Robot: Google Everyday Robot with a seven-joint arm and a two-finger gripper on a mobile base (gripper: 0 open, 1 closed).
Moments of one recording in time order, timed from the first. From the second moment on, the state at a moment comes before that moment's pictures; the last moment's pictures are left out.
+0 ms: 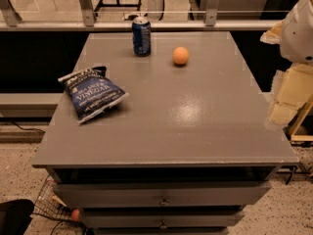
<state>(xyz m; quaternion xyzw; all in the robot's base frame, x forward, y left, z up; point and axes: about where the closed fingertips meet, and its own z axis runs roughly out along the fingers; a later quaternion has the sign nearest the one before) 0.438 -0.214 0.985 -0.60 0.78 -0.05 0.17</state>
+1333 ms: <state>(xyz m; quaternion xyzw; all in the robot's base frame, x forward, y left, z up) 0.509 -0.090 0.974 -0.50 0.79 0.11 0.35</state>
